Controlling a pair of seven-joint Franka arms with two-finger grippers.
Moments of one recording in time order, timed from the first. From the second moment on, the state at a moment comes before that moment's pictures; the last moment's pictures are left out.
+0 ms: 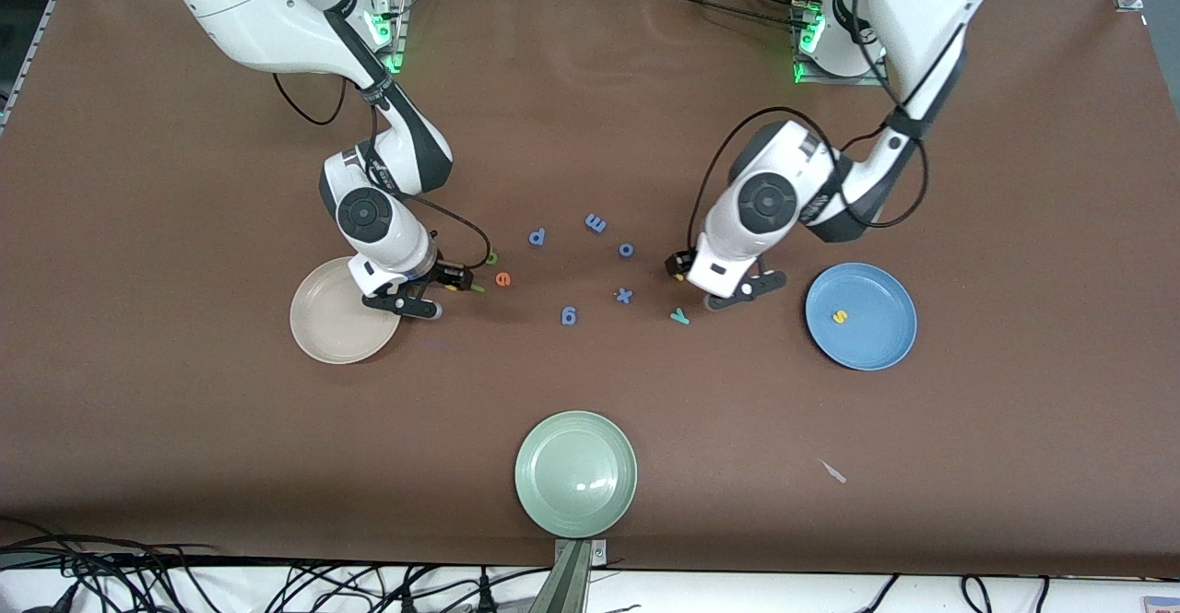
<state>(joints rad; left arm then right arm) -0.15 0.57 -0.44 -1.84 0.15 2.24 -1.02 0.26 0.57 0.17 -1.99 -0.11 2.52 0.66</state>
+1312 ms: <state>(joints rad) -0.17 0.66 -0.44 -1.80 0.30 2.30 -1.24 0.19 0.52 0.16 -1.98 -0.11 2.43 0.56</state>
